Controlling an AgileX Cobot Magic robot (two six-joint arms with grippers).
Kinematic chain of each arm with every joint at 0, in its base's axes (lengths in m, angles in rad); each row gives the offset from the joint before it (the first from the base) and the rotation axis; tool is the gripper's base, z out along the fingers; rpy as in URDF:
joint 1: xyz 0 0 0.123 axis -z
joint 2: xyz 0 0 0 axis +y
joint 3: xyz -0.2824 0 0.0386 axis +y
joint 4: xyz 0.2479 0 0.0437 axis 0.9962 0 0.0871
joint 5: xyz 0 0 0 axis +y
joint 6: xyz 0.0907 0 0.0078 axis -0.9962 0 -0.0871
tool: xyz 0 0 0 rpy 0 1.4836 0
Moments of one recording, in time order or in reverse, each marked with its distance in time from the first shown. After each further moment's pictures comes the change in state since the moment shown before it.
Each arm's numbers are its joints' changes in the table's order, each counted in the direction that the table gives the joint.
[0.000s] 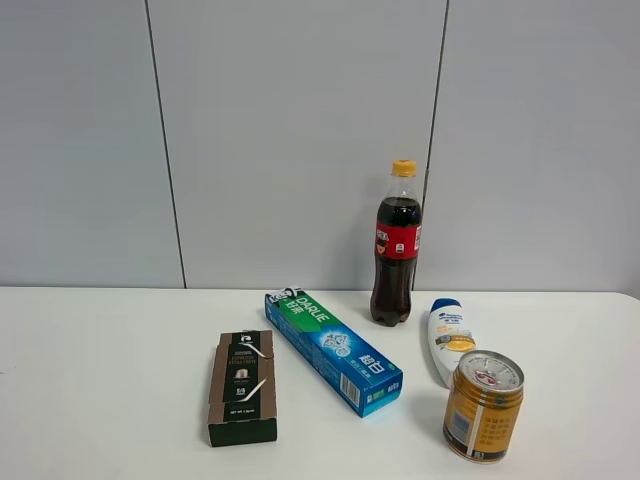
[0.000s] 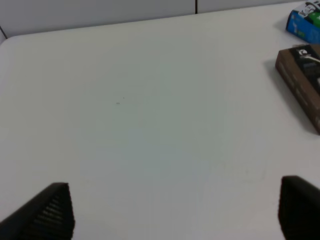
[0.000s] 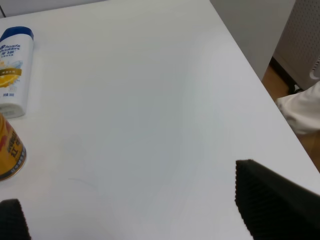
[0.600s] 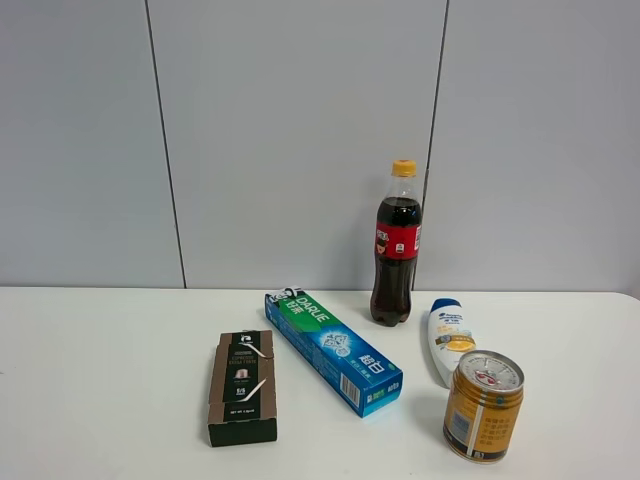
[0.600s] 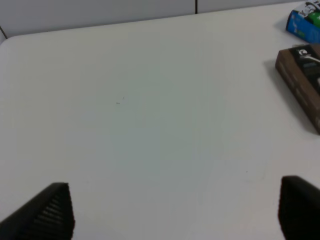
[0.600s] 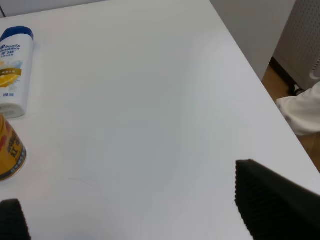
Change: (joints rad) left arm 0.000 0.000 0.000 0.000 0.000 0.000; right arm 0.000 0.000 0.000 0.000 0.000 0.000
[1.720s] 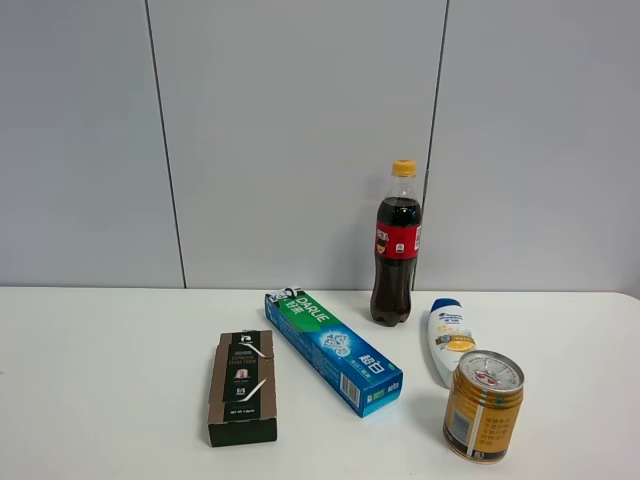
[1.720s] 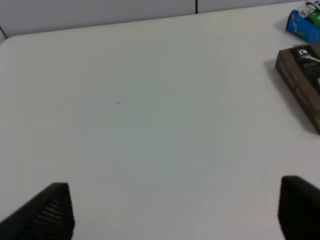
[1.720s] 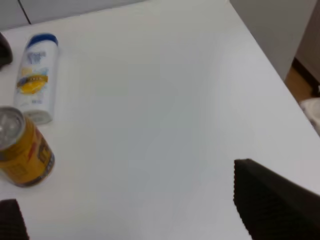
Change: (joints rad) left arm 0.000 0.000 0.000 0.000 0.000 0.000; right arm -0.011 0.000 -0.003 0.050 -0.012 -0.015
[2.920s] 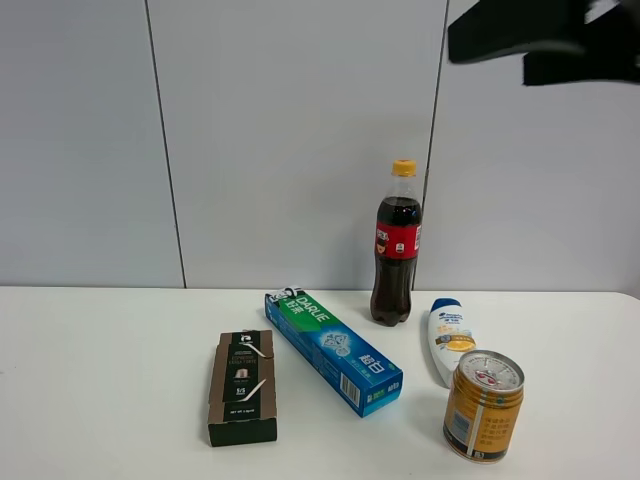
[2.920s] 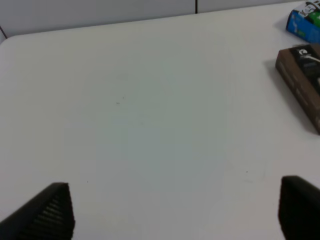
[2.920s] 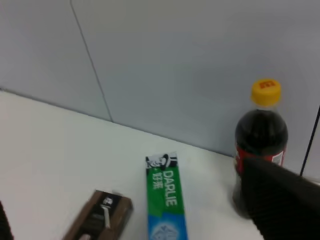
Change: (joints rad) left arm 0.000 0.000 0.000 0.000 0.000 0.000; right arm -0.400 1.017 -0.322 1.095 -0.690 1.113
